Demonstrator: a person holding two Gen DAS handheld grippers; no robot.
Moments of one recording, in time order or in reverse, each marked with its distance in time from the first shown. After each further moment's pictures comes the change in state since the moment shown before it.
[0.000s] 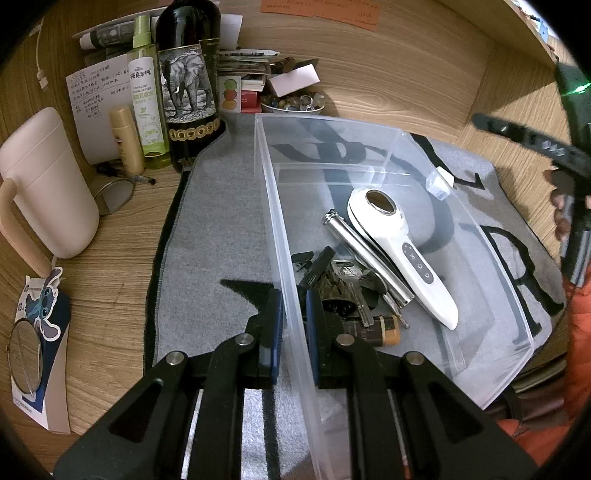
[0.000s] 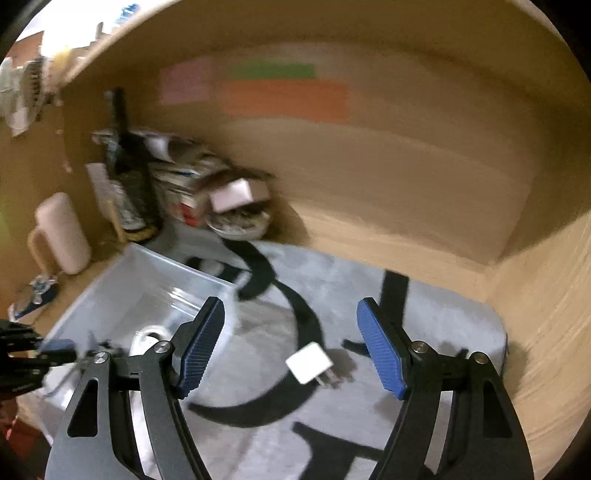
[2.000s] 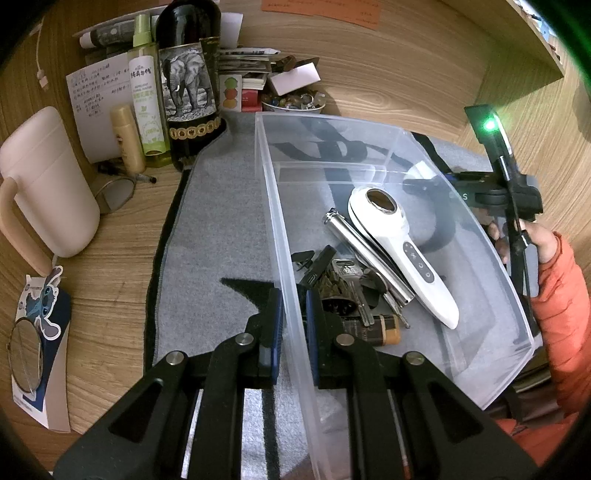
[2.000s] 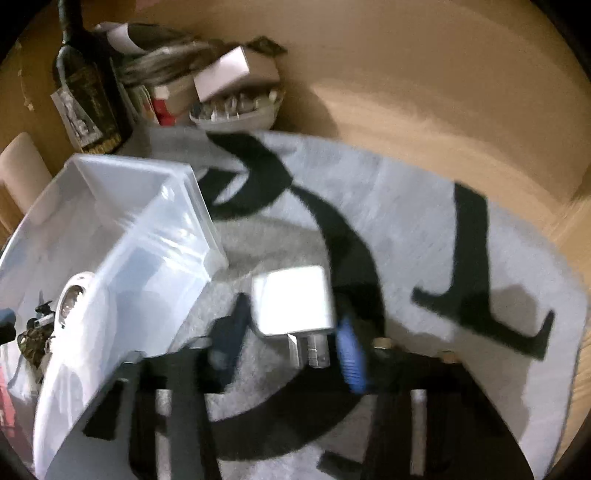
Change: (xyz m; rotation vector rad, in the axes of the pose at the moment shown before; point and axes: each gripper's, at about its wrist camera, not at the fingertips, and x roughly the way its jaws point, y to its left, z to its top) left arm -0.001 0.001 -0.003 -0.001 0.007 0.006; right arm 0.116 0.010 -0.036 0.008 0.287 0.098
